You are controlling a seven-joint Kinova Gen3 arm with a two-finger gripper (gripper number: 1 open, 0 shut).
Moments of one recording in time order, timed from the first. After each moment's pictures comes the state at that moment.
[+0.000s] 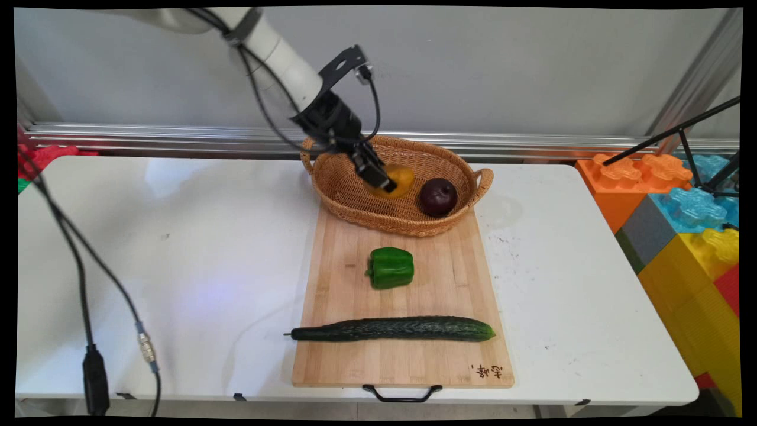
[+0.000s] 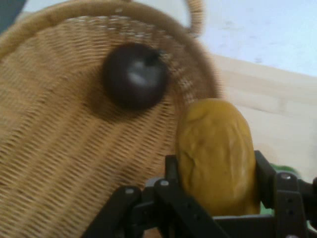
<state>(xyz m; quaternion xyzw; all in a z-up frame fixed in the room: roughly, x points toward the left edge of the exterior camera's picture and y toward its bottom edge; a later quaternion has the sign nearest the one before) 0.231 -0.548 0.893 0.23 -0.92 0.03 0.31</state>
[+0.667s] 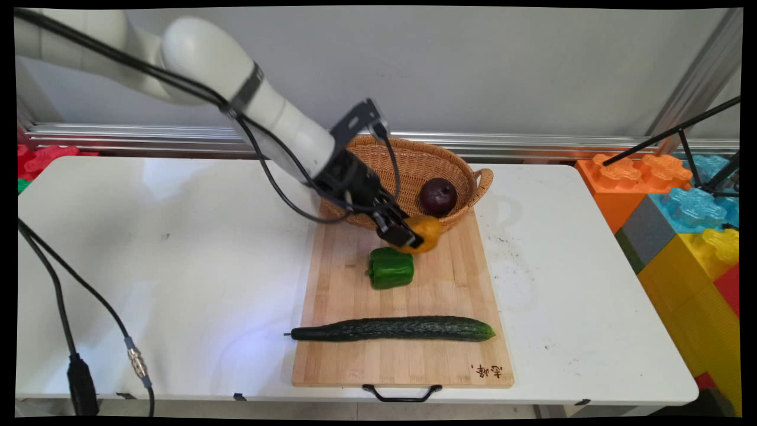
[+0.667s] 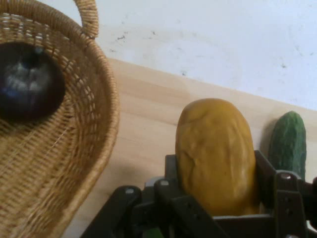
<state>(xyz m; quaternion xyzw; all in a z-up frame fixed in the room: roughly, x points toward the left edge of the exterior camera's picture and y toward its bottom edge) 0.183 -0.469 0.850 0.24 -0.90 0.01 0.36</state>
